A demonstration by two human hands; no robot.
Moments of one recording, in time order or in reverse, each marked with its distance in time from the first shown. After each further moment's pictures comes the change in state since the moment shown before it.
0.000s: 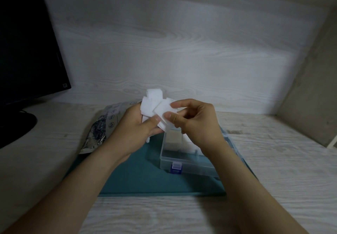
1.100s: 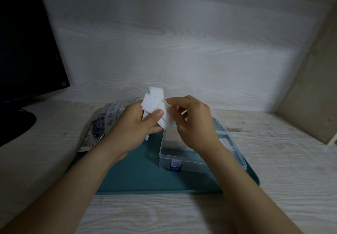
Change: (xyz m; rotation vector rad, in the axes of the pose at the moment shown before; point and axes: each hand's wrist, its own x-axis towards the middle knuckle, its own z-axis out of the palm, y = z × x) left_hand -0.001 0.002 0.000 0.070 0.005 -0.016; right_hand 0.003 0.011 0.006 -0.607 0.037 -0.418
